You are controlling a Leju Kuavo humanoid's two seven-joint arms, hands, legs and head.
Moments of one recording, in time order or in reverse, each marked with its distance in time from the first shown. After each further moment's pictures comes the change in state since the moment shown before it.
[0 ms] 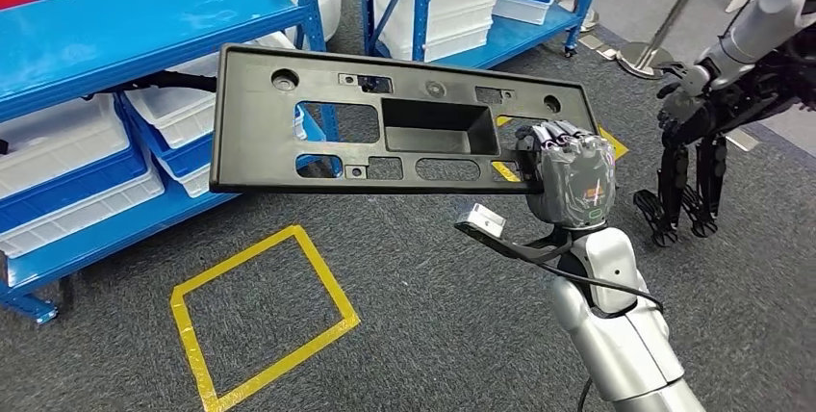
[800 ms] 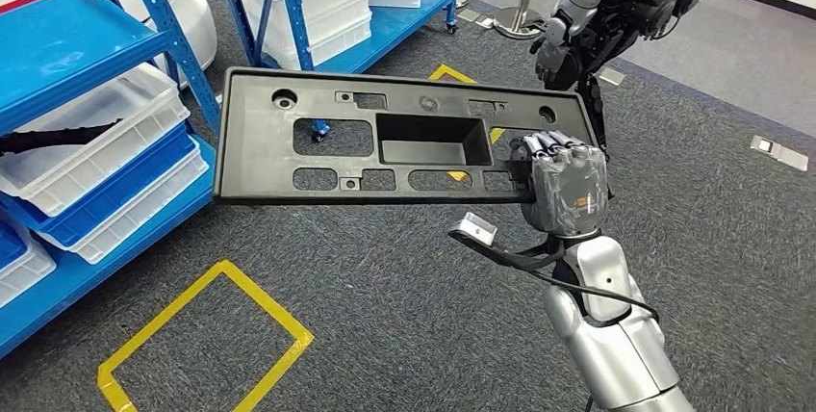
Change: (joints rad) left arm -0.002 0.000 0.000 0.000 0.002 0.010 -0.009; right arm 0.054 0.006 -0.026 -0.029 0.073 0.013 0.028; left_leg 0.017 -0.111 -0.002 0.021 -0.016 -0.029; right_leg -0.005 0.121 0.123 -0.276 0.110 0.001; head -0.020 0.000
